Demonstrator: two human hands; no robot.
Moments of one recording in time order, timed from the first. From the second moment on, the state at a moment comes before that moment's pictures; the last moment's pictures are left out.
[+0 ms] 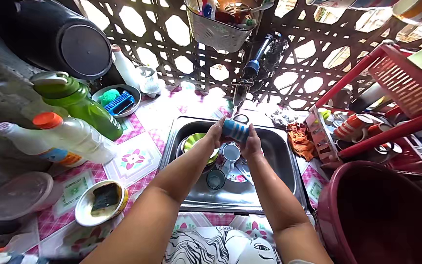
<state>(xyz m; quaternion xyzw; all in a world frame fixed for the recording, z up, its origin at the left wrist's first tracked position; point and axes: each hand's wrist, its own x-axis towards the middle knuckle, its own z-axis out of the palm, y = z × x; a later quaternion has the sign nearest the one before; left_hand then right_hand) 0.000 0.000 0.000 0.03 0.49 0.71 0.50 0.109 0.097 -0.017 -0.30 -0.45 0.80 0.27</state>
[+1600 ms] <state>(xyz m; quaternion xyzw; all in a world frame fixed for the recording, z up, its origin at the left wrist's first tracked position) -0.023 0.035 0.042 0.40 0.75 0.47 0.26 0.117 0.088 -0.021 -0.35 -0.18 0.88 0.26</state>
